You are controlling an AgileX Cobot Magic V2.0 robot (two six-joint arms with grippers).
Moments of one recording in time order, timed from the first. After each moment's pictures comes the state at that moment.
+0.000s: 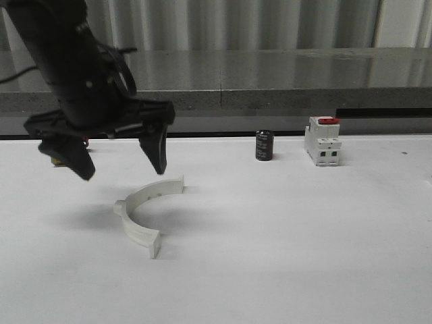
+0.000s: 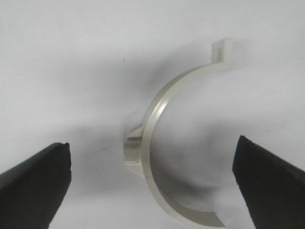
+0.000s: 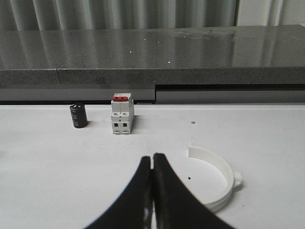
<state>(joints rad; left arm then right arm) -0.49 1.84 -1.29 -0.02 0.70 -0.30 0.07 -0.01 0.03 -0.04 0.09 0.09</state>
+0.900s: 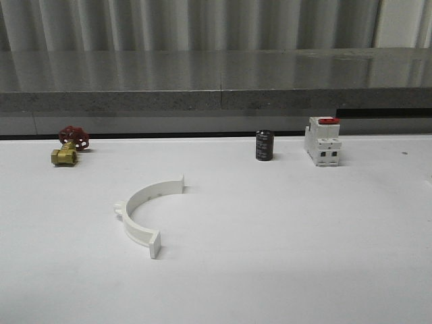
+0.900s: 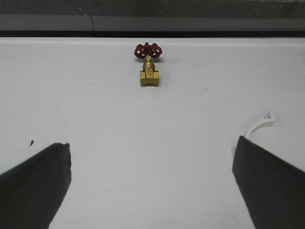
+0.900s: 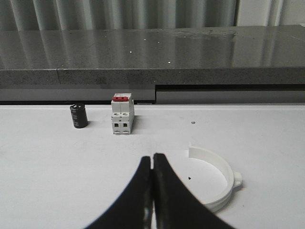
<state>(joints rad) -0.10 0.87 -0.75 -0.06 0.59 0.01 0.07 -0.01 0.03 -0.04 0.09 0.09</state>
